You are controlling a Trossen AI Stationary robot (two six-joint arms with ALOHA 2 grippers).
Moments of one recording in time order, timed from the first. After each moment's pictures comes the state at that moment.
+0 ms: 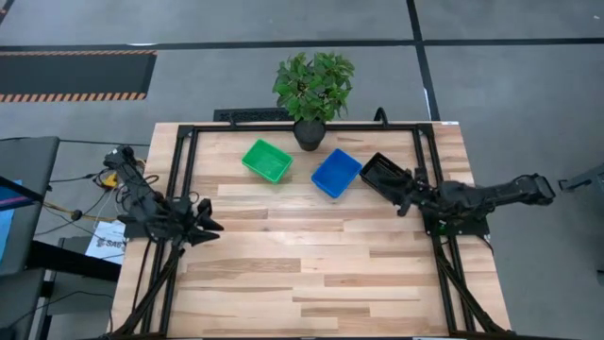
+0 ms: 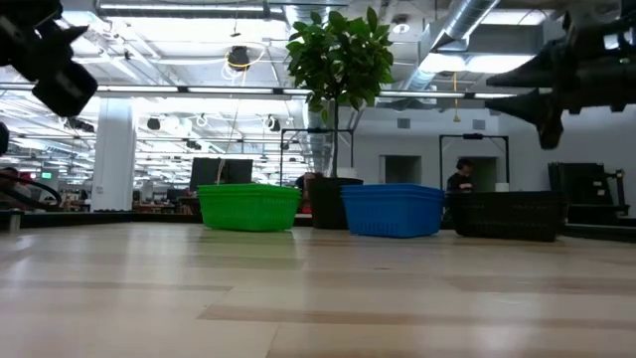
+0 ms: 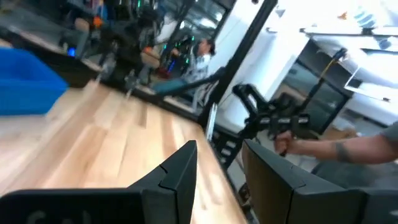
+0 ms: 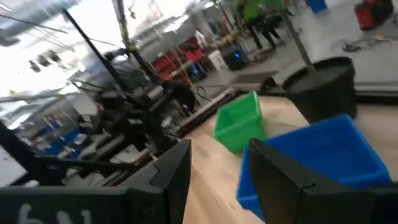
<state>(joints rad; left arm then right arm) -0.84 0.01 0.01 0.10 -0.61 -0.47 0.13 0.21 0.01 0.28 0.51 0.53</state>
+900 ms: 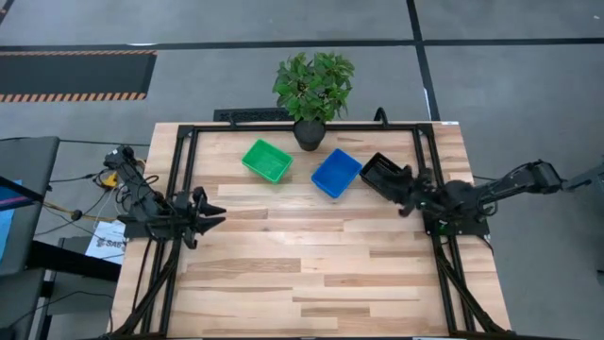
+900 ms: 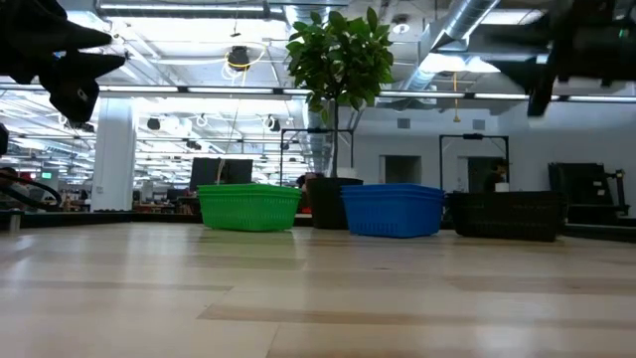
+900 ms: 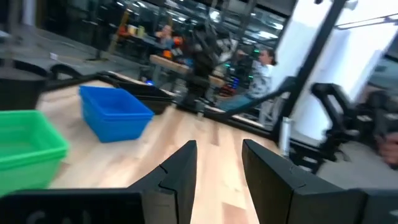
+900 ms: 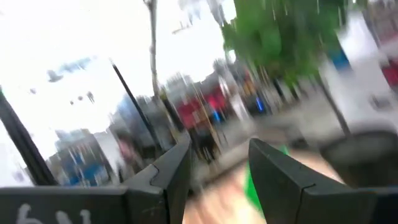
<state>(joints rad) -0.84 0.01 0.01 0.06 -0.90 -0.30 0.21 0.47 0.01 0.81 0.58 0.35</state>
